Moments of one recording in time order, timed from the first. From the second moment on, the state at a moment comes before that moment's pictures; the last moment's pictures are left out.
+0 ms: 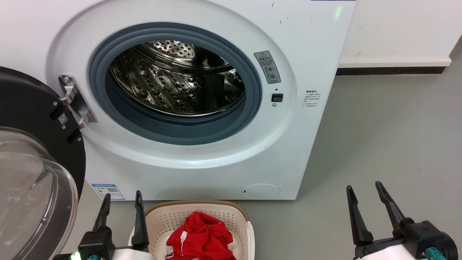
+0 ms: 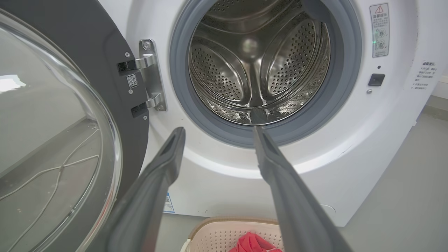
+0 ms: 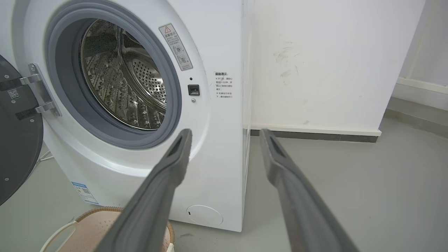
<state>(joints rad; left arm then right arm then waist) 0.10 0.06 0.01 0.07 -0.07 0.05 -0.26 0.10 -0.05 0.04 0.04 0.07 0.13 -0.26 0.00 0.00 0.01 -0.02</state>
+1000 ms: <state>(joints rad) 0.09 0.05 0.03 0.16 -0.33 0.01 -0.19 0.10 -0.06 0.04 0.11 0.36 0.13 -0.21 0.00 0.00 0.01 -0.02</state>
